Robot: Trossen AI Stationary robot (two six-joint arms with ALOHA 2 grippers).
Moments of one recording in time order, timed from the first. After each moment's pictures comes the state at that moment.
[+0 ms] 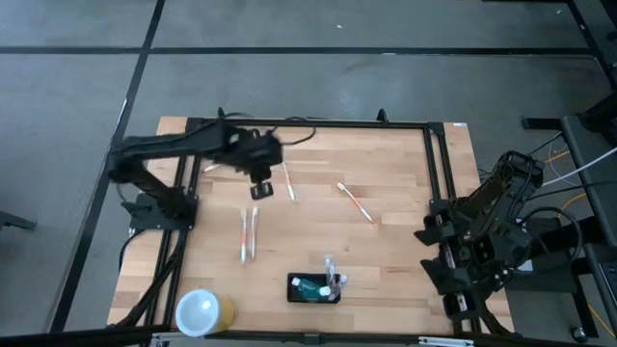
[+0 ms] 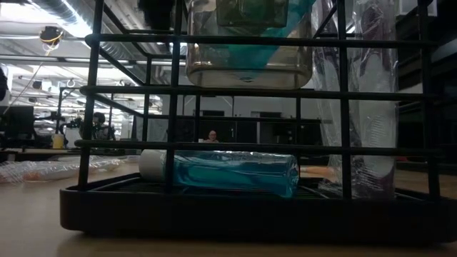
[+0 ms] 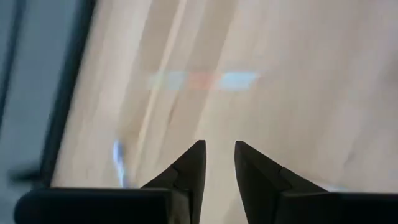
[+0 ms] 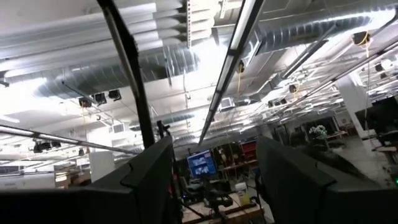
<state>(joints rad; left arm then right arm) 0.14 1.53 1.62 -1.34 -0.21 -0.15 1.03 1.42 1.14 1.35 0.87 -0.61</state>
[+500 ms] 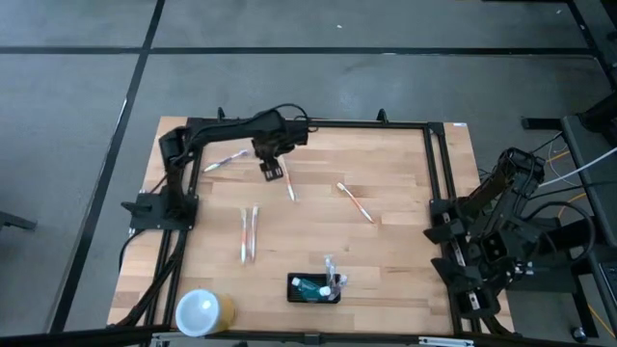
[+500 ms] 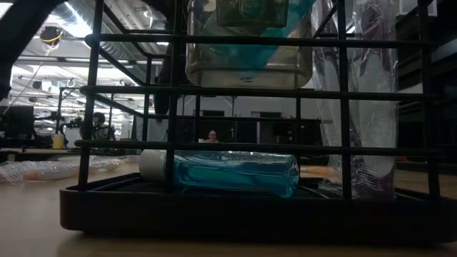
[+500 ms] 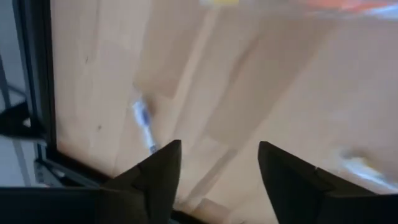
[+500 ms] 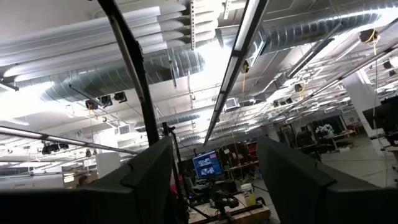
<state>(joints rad) 0.43 1.94 1.62 -1.42 -0.24 -0.05 1.06 1.39 1.14 1.33 0.87 -0.61</state>
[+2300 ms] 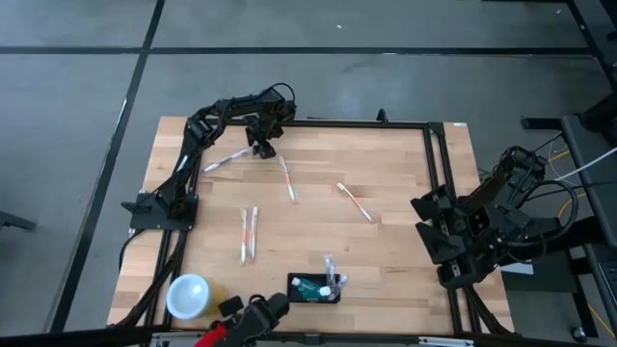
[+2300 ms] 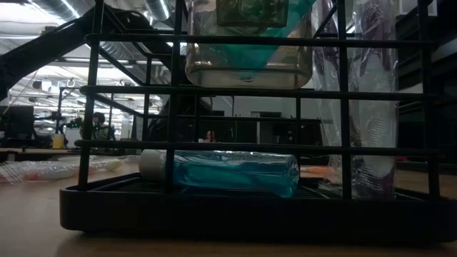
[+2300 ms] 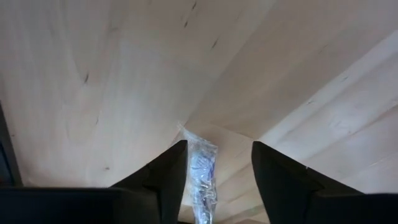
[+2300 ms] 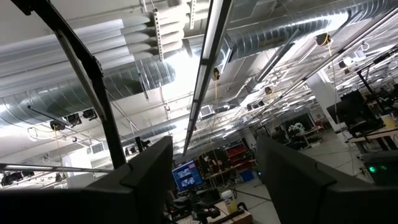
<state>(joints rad) 0.77 2.29 1.77 -1.46 -0.14 0.20 0.93 1.37 1.14 1.34 0.90 -0.53</state>
